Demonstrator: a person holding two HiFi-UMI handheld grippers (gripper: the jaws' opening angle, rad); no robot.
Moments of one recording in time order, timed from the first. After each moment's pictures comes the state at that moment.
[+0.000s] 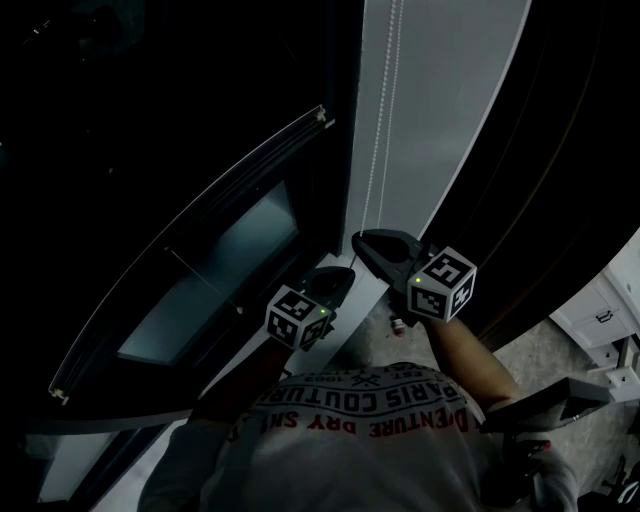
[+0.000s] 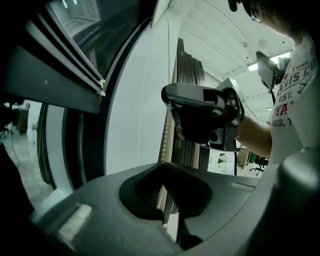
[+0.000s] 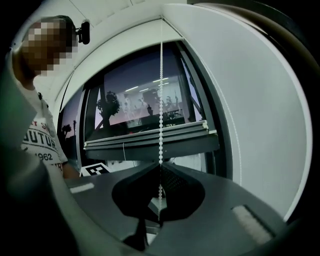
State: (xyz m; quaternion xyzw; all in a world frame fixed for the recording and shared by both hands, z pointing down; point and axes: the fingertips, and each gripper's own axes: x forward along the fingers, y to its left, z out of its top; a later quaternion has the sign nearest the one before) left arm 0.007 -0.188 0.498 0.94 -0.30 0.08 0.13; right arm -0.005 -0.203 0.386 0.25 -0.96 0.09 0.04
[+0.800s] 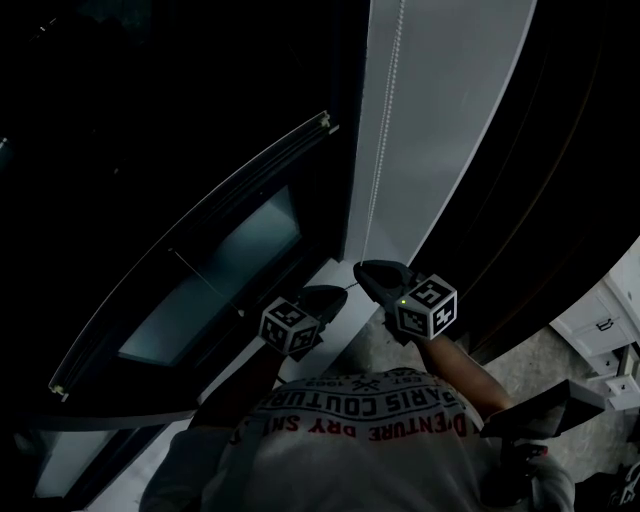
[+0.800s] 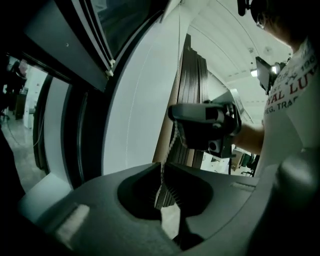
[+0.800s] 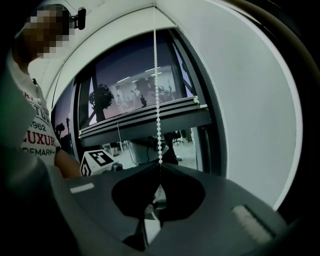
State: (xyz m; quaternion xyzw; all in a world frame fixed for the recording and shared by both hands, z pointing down) left arm -0.007 -0.171 0.546 0.94 -0.27 0.09 0.18; right arm 0.001 -0.194 0.468 0.28 -0.95 0.14 0.09
